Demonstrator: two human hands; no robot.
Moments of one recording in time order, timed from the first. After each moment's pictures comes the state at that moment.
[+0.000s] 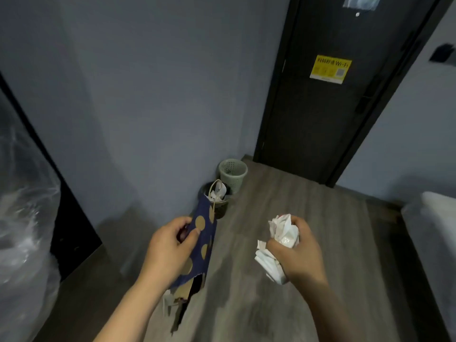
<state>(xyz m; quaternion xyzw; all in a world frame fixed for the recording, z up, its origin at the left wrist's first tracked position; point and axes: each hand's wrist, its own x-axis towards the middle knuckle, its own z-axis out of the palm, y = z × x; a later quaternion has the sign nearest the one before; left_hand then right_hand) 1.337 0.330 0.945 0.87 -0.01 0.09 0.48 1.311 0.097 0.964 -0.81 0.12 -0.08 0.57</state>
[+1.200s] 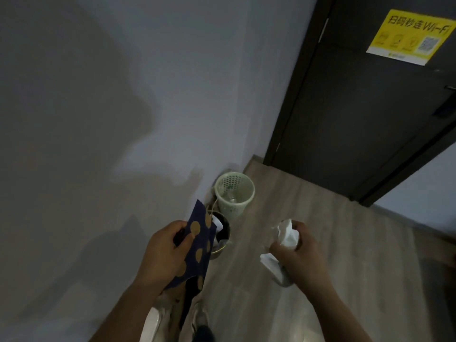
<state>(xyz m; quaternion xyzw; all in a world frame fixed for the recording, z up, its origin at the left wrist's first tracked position) 1.936 0.245 0.851 0.88 0.06 -0.01 0.47 1.918 -0.013 0.883 -0.84 0.17 0.02 0.51</state>
